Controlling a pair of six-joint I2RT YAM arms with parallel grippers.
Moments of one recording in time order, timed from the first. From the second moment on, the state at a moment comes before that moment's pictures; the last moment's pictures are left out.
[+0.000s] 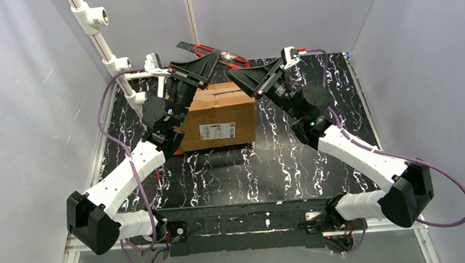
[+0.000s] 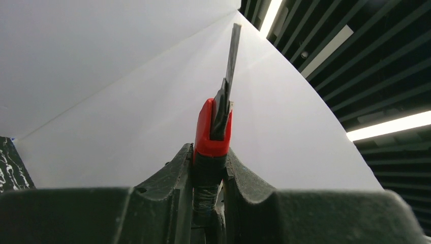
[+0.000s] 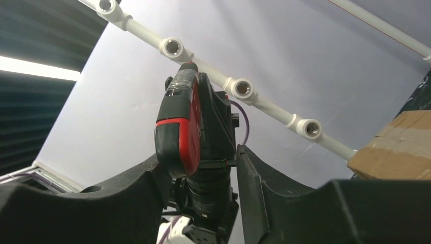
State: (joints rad) left arm -0.62 1.23 1.08 0.71 -0.04 -1.23; right arm 0.71 1.22 1.05 0.63 -0.22 1.28
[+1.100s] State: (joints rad) left arm -0.62 1.23 0.99 0.86 -0.17 -1.23; right arm 0.80 1.41 1.20 0.80 0.02 1.33
